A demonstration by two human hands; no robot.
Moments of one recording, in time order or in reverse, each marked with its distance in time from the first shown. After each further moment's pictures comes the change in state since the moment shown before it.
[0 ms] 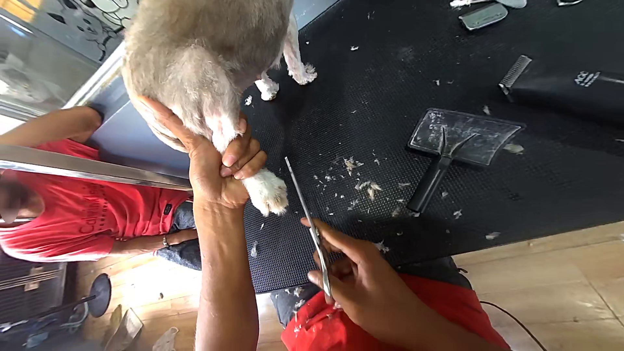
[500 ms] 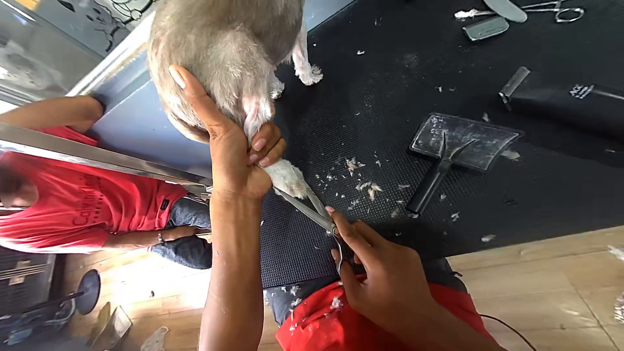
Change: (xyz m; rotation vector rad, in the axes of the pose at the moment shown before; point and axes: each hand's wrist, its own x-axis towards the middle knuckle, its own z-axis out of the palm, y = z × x) left_hand 0.014 -0.015 0.035 0.316 0.265 0.085; right_hand -0.006 0.020 -0.009 -0.949 0.418 -0.346
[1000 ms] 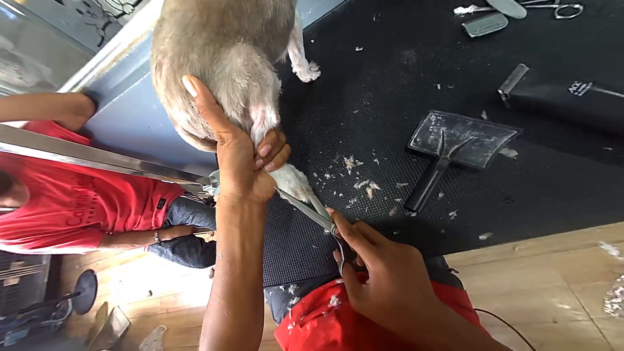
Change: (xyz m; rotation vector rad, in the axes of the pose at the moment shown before) left_hand -0.004 -0.015 -0.002 -0.026 0.022 -0.029; right_hand -0.002 0.005 -0.004 -0.016 -0.041 0.003
